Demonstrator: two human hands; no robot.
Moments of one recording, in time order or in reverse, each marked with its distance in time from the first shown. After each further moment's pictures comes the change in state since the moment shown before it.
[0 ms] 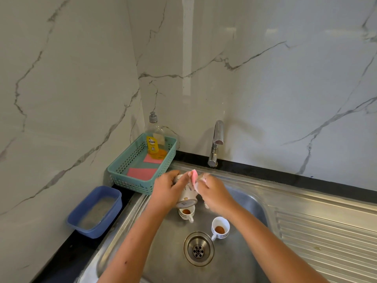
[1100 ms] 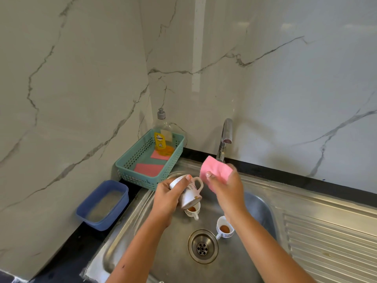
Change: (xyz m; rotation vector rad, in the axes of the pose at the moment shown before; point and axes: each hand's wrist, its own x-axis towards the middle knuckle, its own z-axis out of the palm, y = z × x) left_hand -0.021 -0.018 0.005 -0.739 -0.044 -0.304; right_hand -0.004 0.001 0.007 0.344 0.443 0.067
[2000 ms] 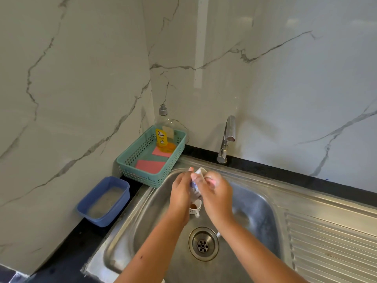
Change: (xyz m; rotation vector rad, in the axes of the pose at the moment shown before) left_hand 0.005 -0.008 0.032 -0.121 0.085 -0.120; right_hand -0.013 0.014 0.030 0.116 -0.033 -0.212
